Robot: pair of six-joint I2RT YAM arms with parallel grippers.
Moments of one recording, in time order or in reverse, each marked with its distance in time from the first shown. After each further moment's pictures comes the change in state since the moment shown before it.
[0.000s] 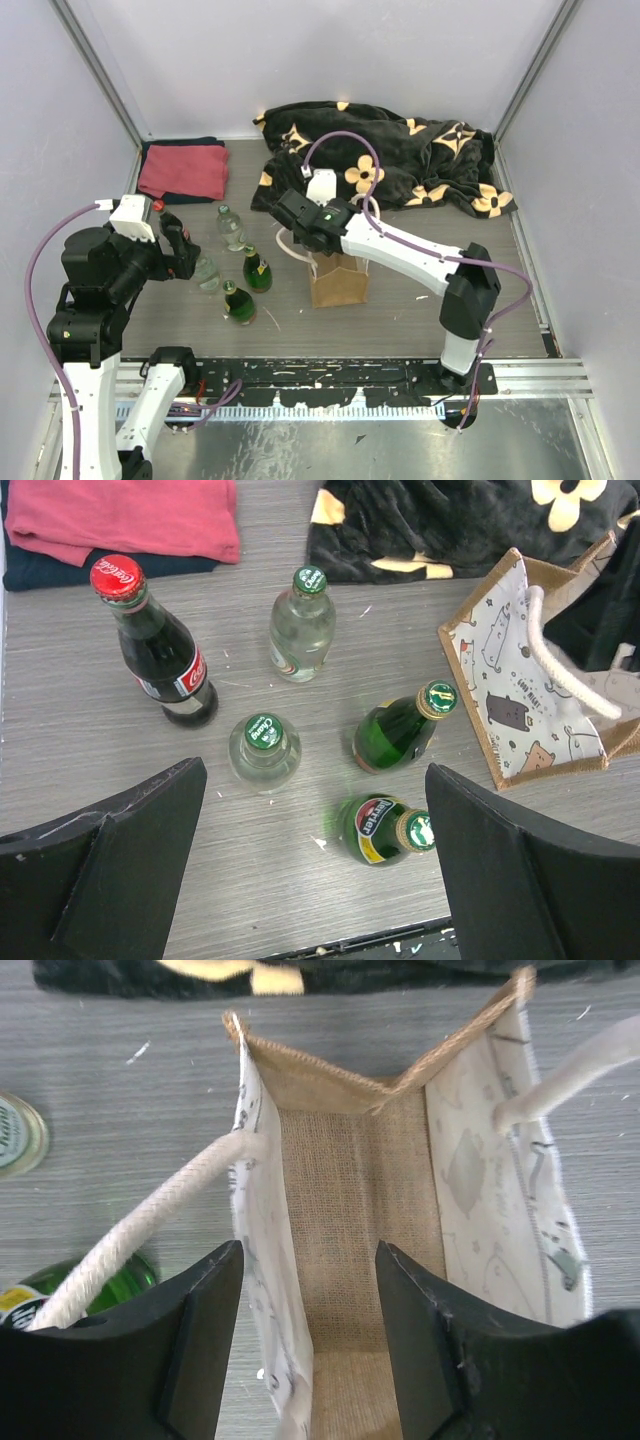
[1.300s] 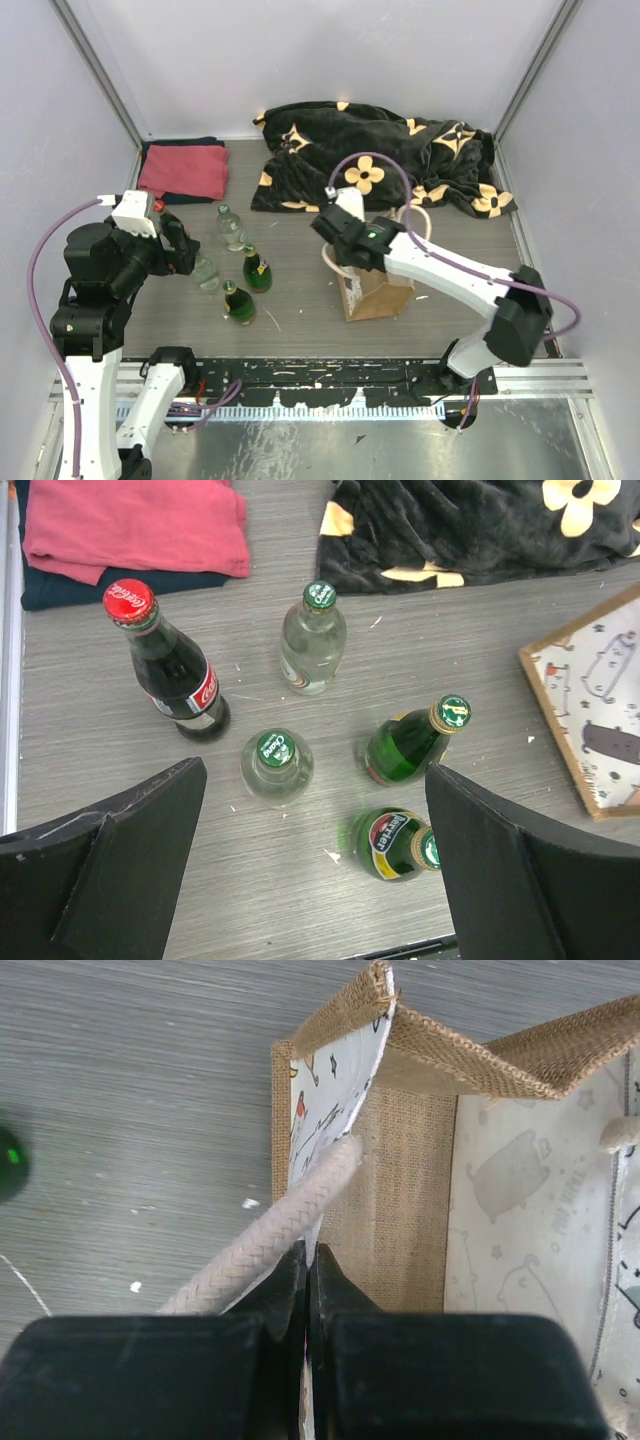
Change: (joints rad) left arm 0.000 0.021 -0.014 0.050 -0.008 0.028; right arm -0.094 -0.354 -0.394 0.087 -0.166 -0.263
